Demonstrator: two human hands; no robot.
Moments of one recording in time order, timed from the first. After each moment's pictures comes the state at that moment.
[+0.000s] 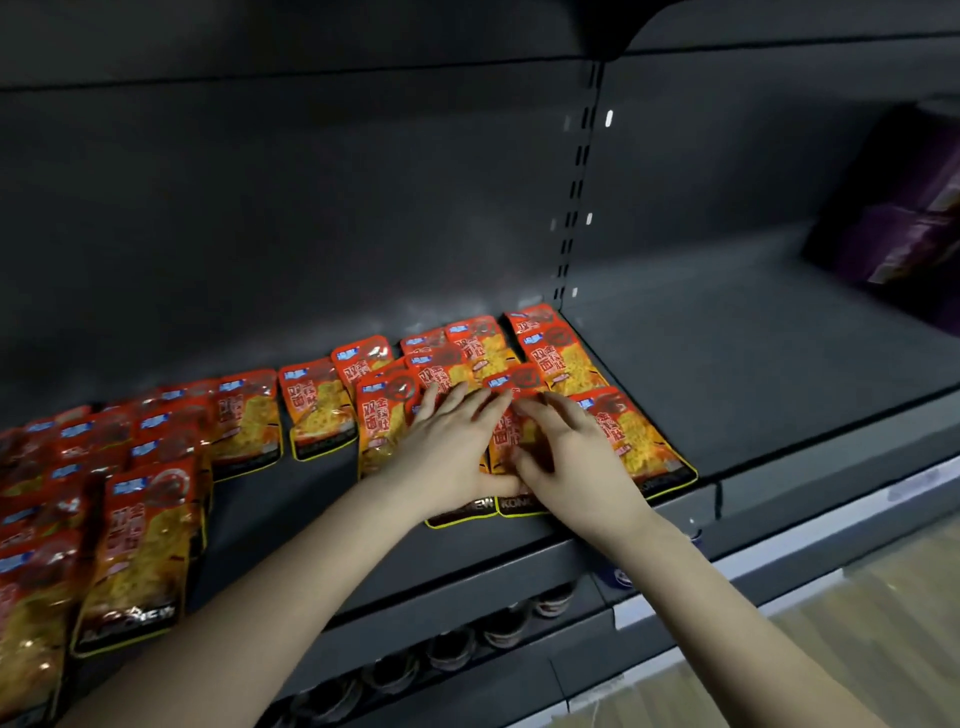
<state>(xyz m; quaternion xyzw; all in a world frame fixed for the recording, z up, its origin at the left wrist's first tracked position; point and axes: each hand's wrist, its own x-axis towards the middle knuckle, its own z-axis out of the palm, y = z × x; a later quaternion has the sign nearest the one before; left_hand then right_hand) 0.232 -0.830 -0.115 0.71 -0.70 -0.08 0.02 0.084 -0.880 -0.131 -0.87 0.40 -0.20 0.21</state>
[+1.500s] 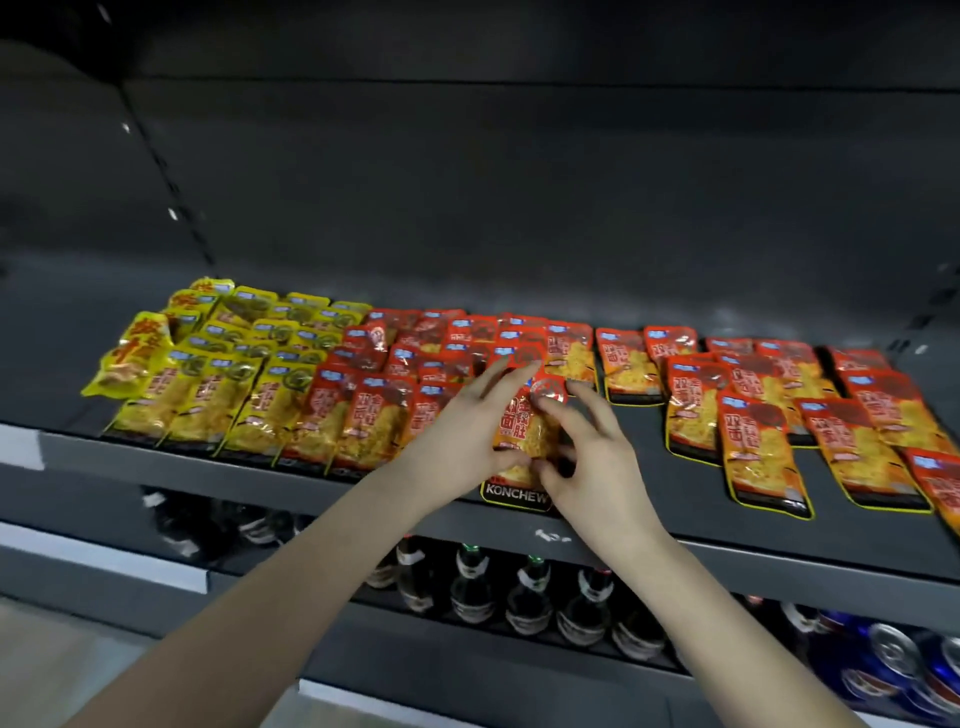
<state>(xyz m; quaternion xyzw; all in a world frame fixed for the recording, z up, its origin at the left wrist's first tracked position) 0.352 -0.602 -0.101 0.82 -0.51 -0.08 0.24 0.236 -0.707 -0.127 -0.89 0.18 -0.23 0.35</state>
